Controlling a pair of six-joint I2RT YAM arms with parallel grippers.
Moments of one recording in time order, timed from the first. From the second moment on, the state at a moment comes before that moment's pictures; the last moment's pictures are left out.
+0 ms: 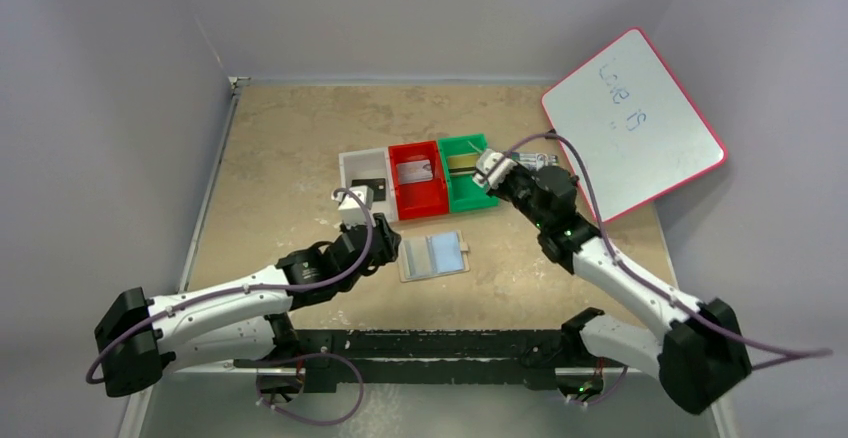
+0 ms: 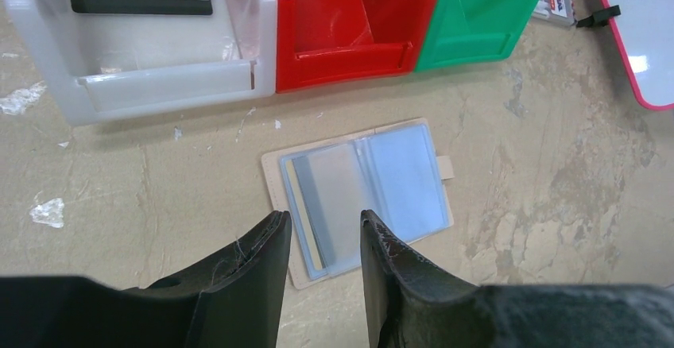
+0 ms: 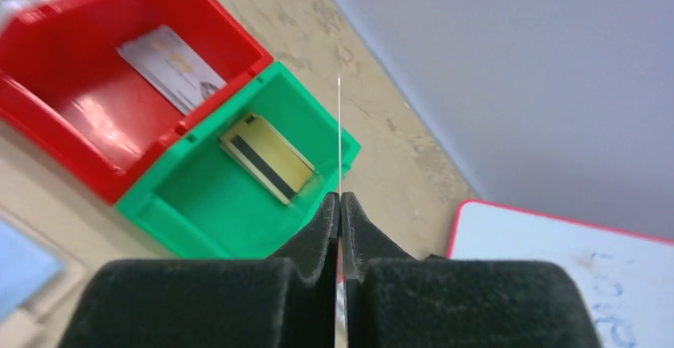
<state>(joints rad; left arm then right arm) -1.04 0.98 0.57 -0.19 -0.58 -0.86 0.52 1.00 0.56 0.32 -0.04 -0.59</state>
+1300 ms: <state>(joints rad) -1.04 0.87 0.56 -0.33 -0.66 -0.86 0.40 1.73 1.07 -0.06 -0.29 -1.22</state>
